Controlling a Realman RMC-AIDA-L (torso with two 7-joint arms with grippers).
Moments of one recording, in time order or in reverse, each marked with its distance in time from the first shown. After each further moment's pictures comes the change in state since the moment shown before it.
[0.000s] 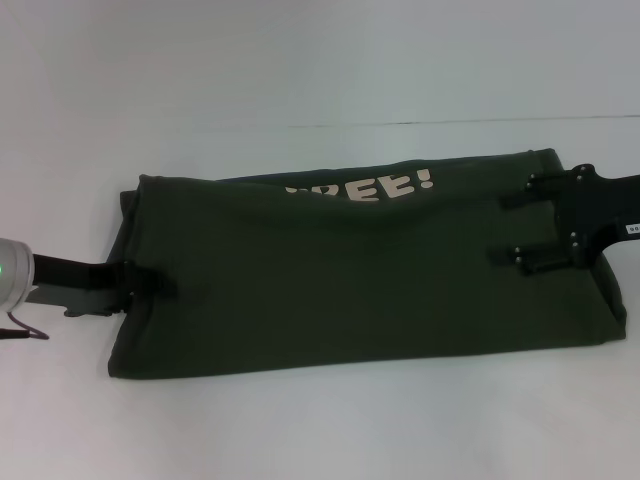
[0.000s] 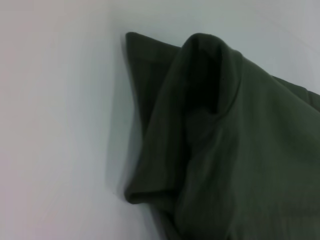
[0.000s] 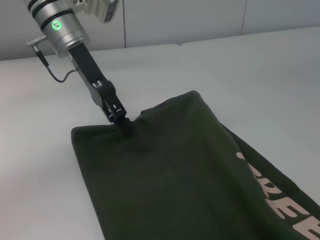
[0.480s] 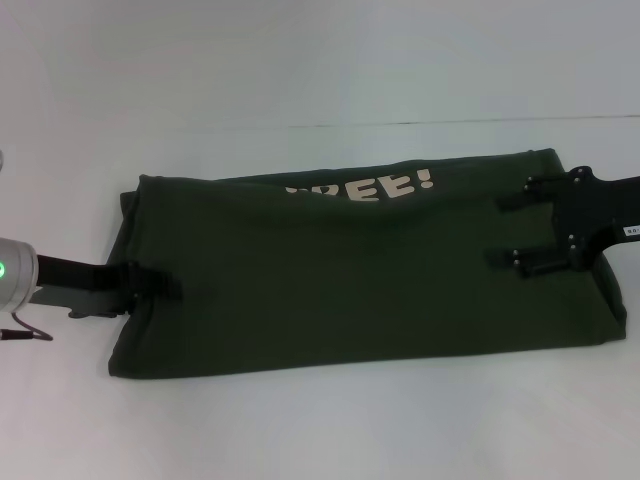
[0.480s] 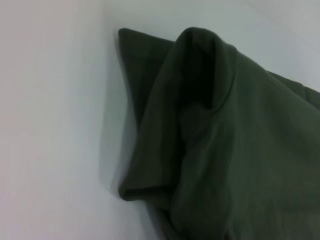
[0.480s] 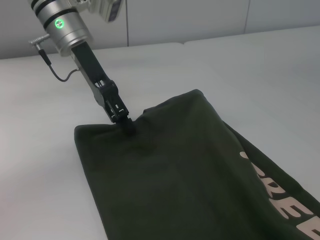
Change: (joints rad) left arm -0.006 0.000 0.001 -0.008 0.000 0.007 0.000; right arm 0.001 0.002 -0.008 0.000 0.000 0.000 0.000
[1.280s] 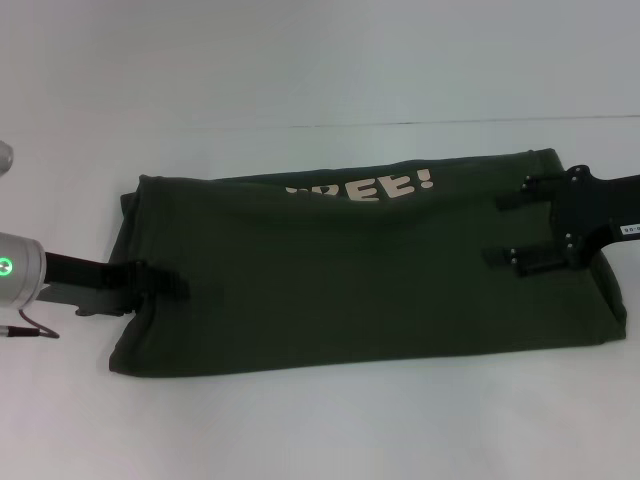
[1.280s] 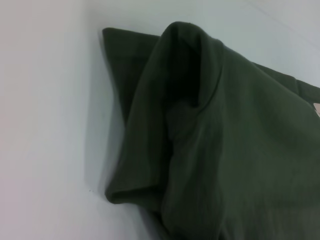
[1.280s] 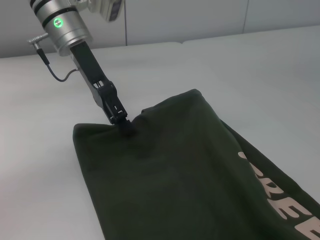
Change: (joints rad) left arm -0.014 0.000 0.013 -0.009 0.000 0.004 0.001; right arm 0.003 0.004 -0.001 0.000 -0.002 0.010 0.000
